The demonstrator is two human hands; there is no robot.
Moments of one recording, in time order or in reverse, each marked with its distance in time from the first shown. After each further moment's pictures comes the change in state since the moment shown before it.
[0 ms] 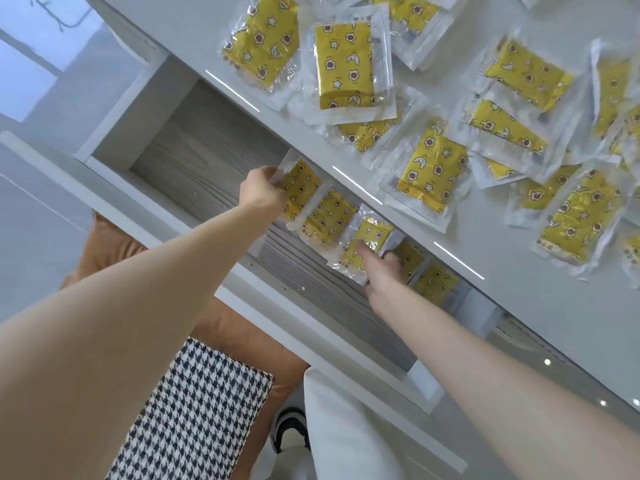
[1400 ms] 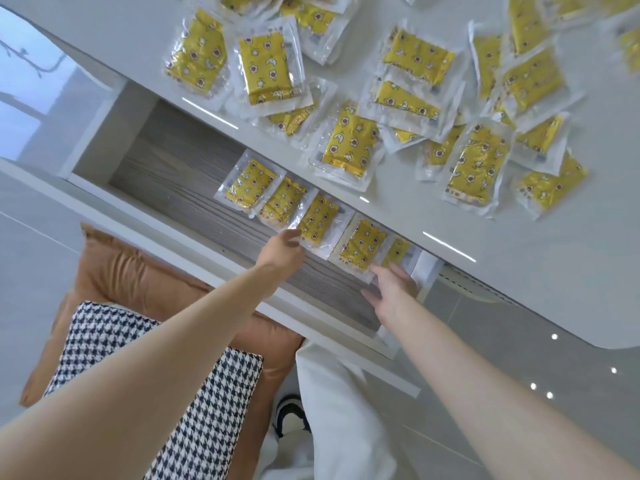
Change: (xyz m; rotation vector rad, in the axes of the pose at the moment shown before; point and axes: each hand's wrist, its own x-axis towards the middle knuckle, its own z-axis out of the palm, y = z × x) left_hand -0.125 -0.022 0.052 0.095 -0.433 -0.024; right_hand -0.025 0.052 -0.087 0.425 0.209 0.102
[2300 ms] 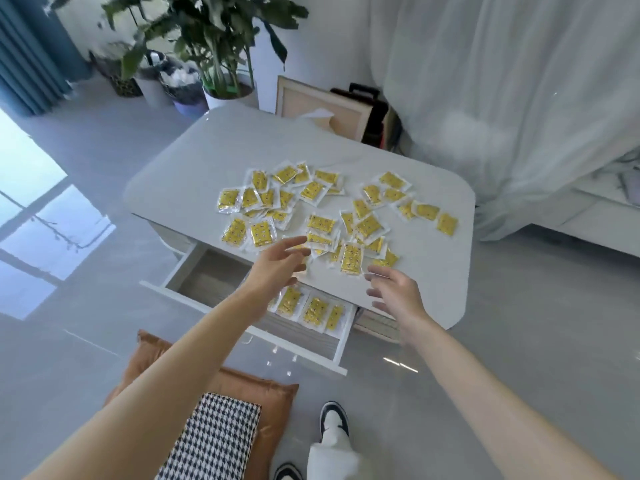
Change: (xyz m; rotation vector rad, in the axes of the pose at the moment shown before) left_hand -0.404 0.112 -0.051 -0.300 0.025 0.568; right_hand -0.329 -0.068 -0.224 -0.254 -0.291 -0.723
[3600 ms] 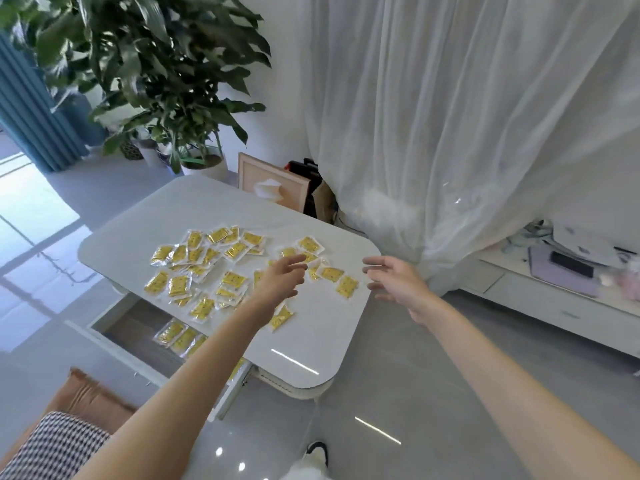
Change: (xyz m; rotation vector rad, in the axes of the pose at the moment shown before) left_hand -0.041 0.199 0.352 0.032 0.083 0.100; right_hand 0.013 -0.155 -0.418 -0.138 -0.218 -0.278
